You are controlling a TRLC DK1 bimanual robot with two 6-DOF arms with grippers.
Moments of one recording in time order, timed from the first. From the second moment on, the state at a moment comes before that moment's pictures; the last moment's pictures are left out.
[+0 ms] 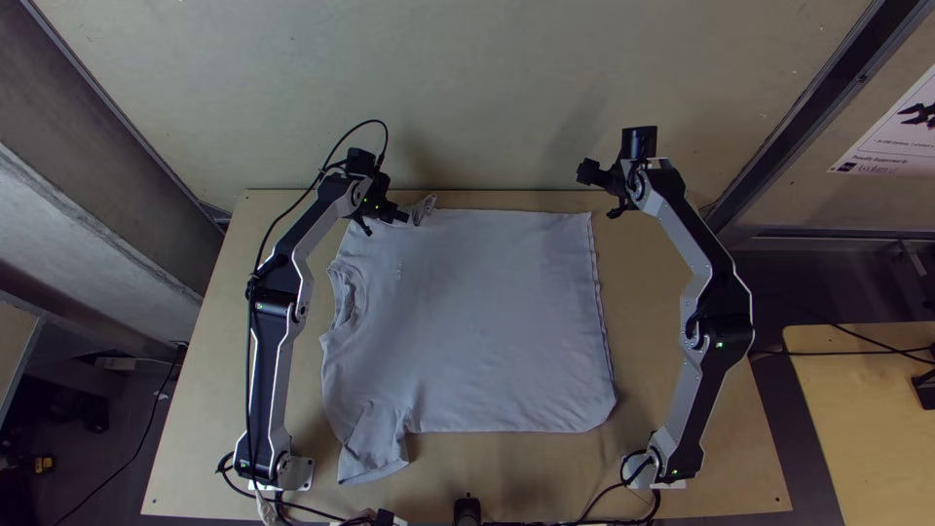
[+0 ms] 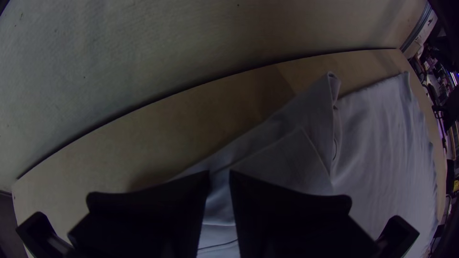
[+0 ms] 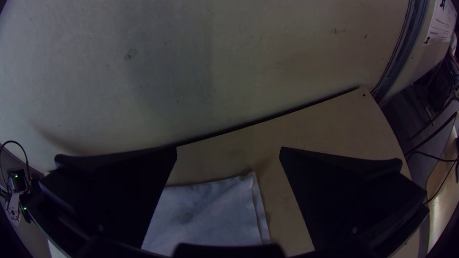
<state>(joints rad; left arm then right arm) -0.19 2.44 2.29 -0.72 0.07 0.17 0.15 2.09 1.93 -0.54 0.09 0.39</state>
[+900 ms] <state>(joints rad) -0.15 2.37 2.29 -0.64 0.07 0.12 0.14 2.21 2.04 -0.66 0.09 0.40</state>
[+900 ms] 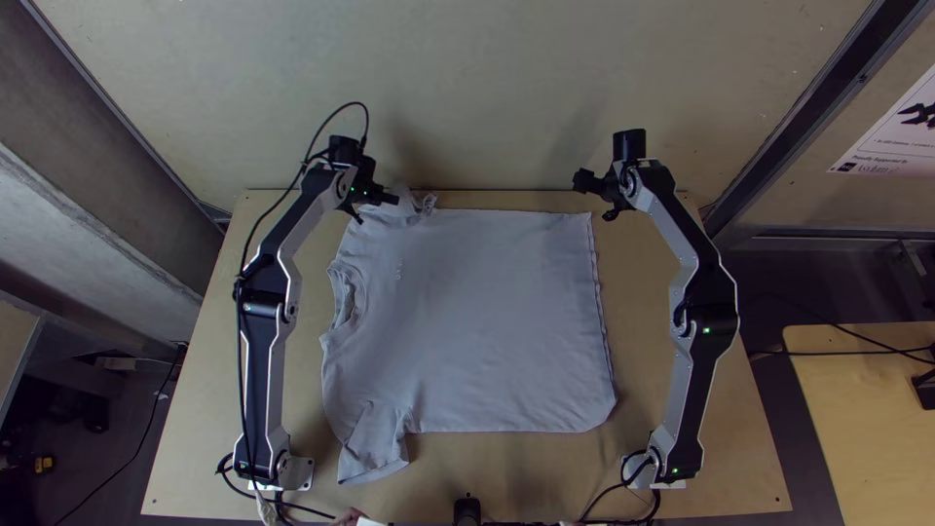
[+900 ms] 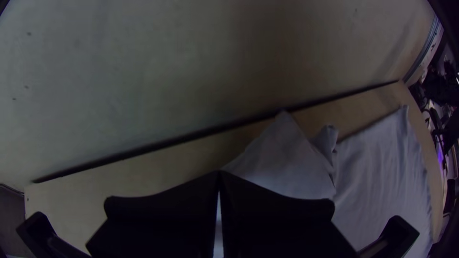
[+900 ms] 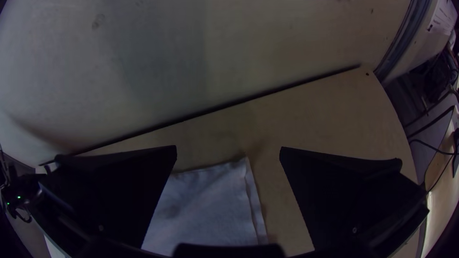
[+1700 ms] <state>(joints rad) -0.10 2.34 2.29 -0.64 0.07 0.08 0.13 2.46 2.28 -0.83 0.07 0.47</state>
